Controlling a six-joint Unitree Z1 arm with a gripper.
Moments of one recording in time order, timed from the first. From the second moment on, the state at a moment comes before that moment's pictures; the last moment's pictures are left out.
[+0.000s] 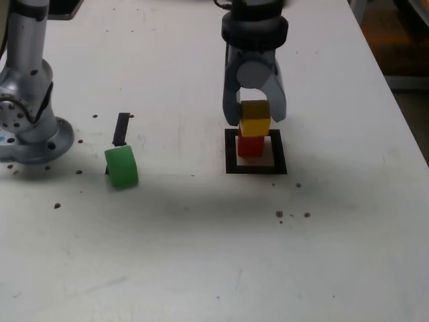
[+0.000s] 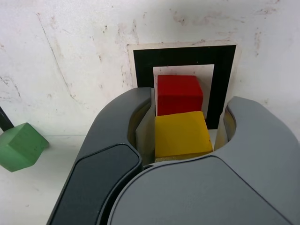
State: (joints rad) arm 0.01 1.94 -1.45 1.10 -0.06 0.07
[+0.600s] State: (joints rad) arm 0.03 1.94 -1.40 1.02 -0.06 0.08
